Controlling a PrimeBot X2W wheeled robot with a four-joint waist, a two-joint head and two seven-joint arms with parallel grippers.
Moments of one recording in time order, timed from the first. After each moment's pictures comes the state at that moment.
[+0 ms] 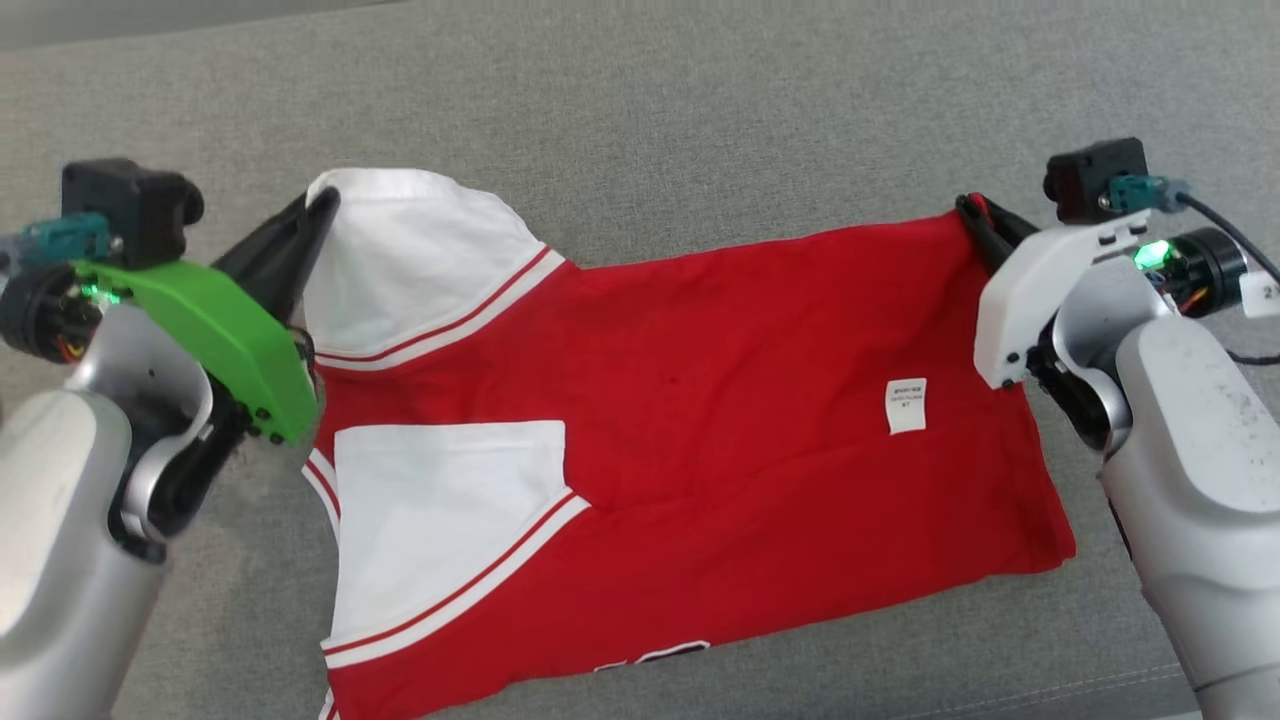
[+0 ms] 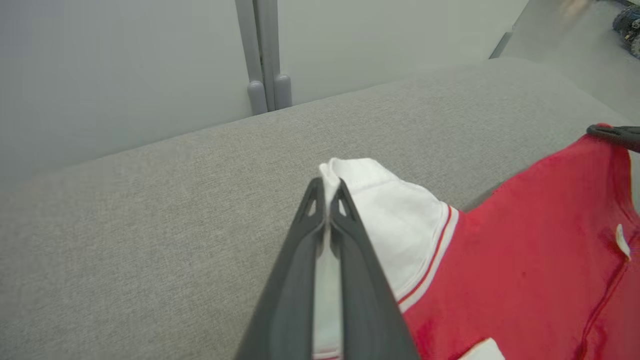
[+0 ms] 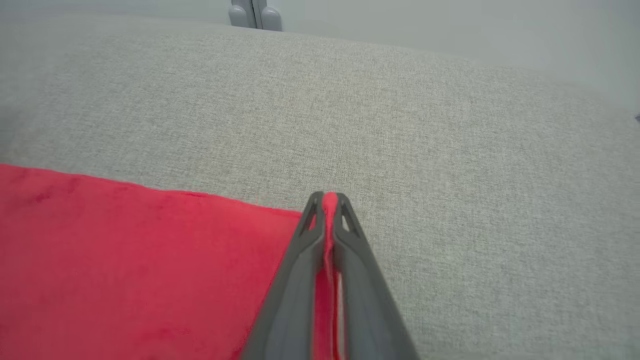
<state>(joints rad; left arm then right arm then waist) -0.63 0.55 -0.47 0.11 -0.77 -0.12 0.29 -0.70 -0.23 0.19 0.48 0.28 0.13 0.26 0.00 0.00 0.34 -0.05</state>
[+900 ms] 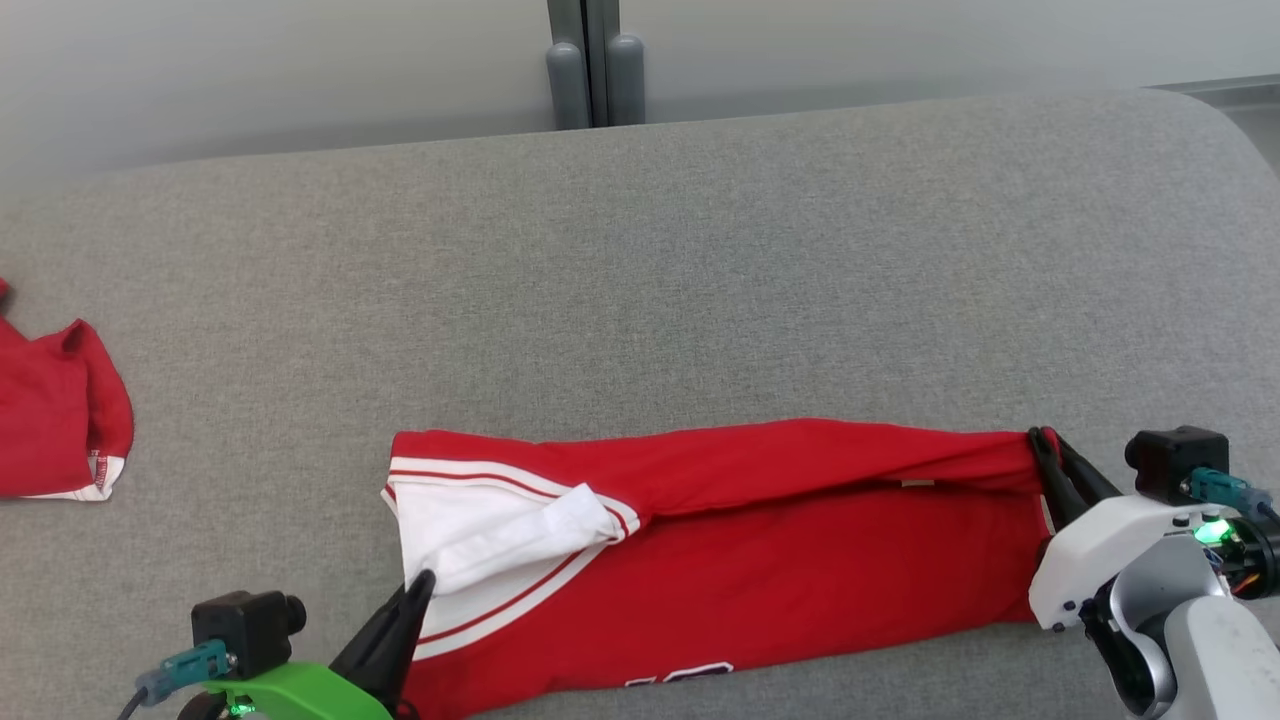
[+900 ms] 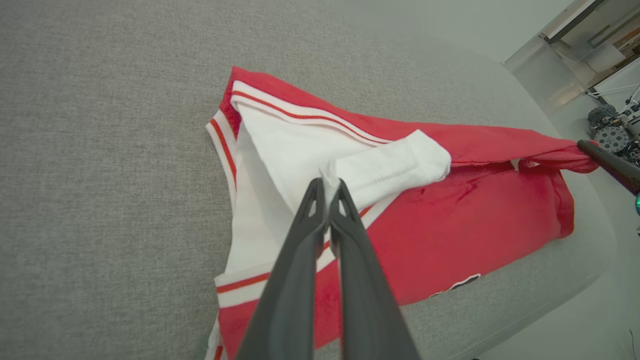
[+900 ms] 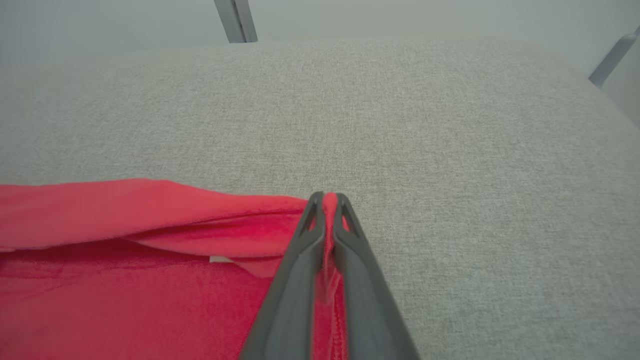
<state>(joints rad) 0.04 0.48 -0.48 -0.08 -0.89 0.03 0.05 -0.17 -0.15 -0.05 0.23 0.24 0.13 0.11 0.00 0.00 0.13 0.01</state>
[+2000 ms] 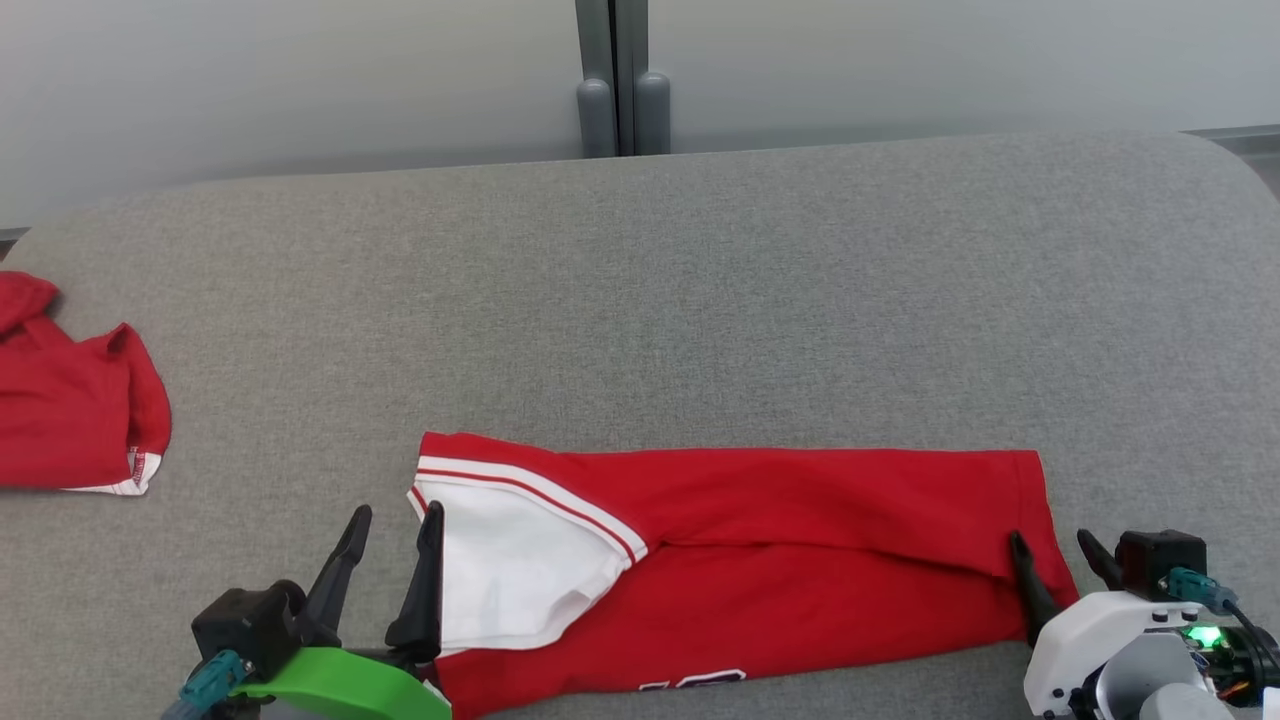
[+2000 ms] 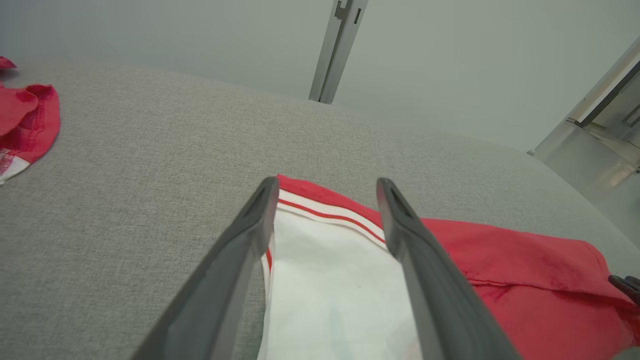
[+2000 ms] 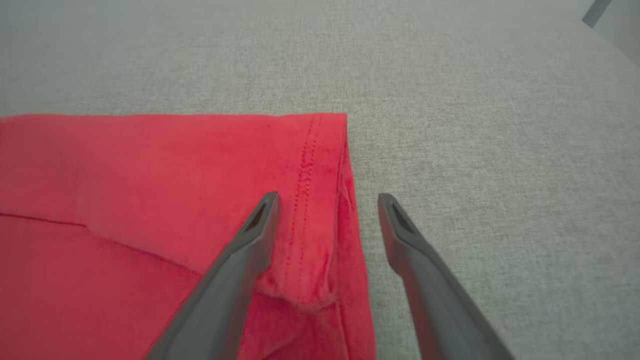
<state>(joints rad) -0.02 0.34 -0.46 0.08 -0.73 0.07 -0.24 -0.11 -0.07 -0.14 0.44 0.11 0.13 -0.05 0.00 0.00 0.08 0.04</state>
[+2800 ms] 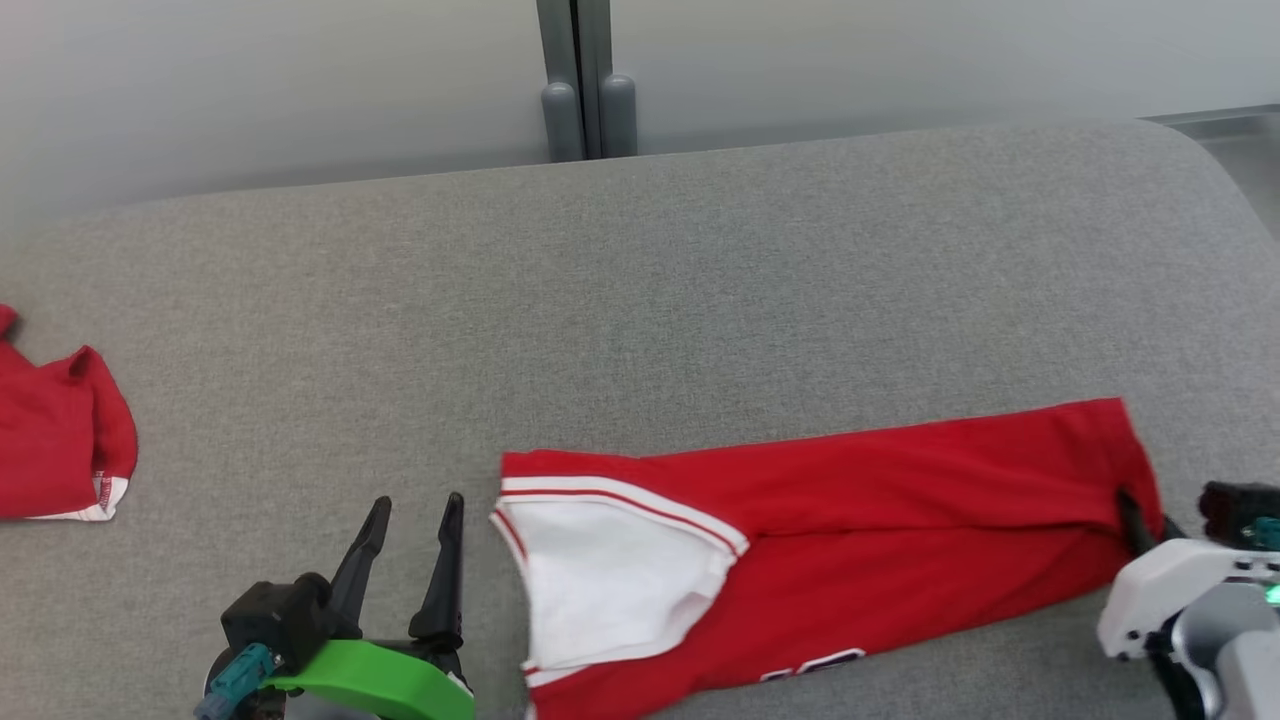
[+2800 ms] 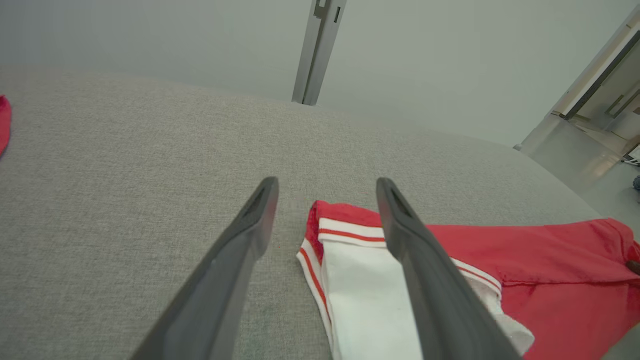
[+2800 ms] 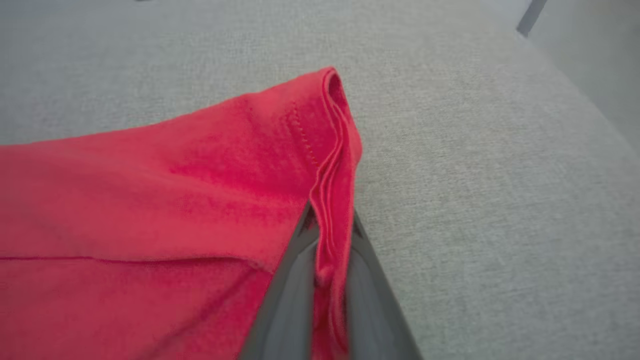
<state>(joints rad) -0.05 0.30 -0.47 0.12 -0.68 0.07 -0.26 -0.22 -0.16 -0.18 0.58 0.15 0.13 -0.06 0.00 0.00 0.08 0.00</state>
